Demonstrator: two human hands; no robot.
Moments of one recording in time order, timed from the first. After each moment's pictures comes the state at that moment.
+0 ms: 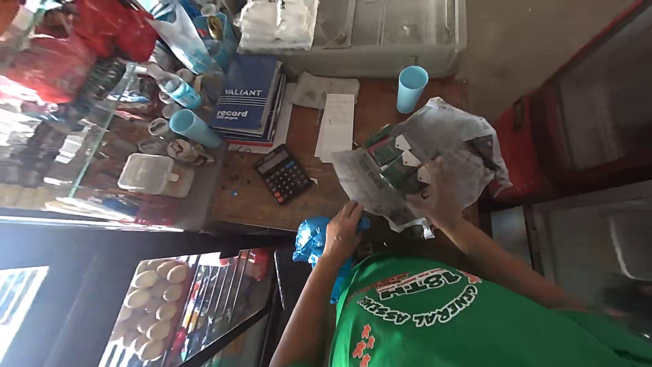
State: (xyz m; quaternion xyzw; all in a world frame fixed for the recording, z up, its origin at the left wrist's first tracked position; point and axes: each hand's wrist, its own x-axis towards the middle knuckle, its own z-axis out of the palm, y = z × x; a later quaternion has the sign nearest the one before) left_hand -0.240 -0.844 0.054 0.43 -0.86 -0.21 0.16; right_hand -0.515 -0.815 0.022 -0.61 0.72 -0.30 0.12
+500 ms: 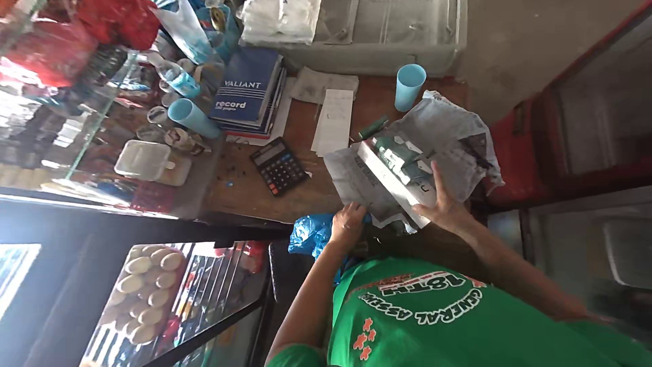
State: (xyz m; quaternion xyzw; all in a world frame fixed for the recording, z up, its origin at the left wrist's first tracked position) left_hand -0.274 -0.842 0.027 0.47 -0.85 -0.23 0.06; right_hand -0.538 -0.787 0.057 -0.57 0.68 -0.31 0.34
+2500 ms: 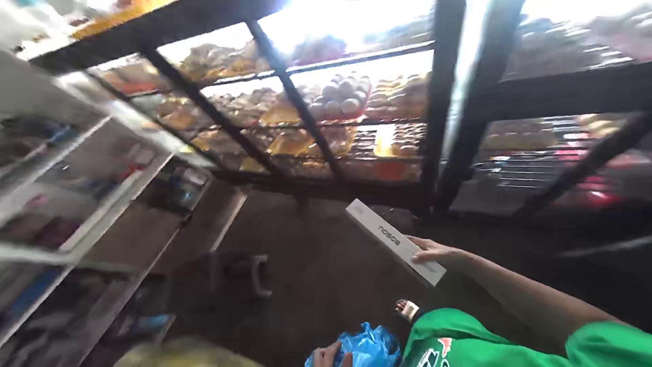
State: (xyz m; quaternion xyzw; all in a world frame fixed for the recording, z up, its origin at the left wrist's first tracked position) left_hand -0.012 0.325 0.005 0.92 0.09 0.10 0.36; right_hand 0.196 -0.005 0.000 -0.63 -0.11 0.33 0.70
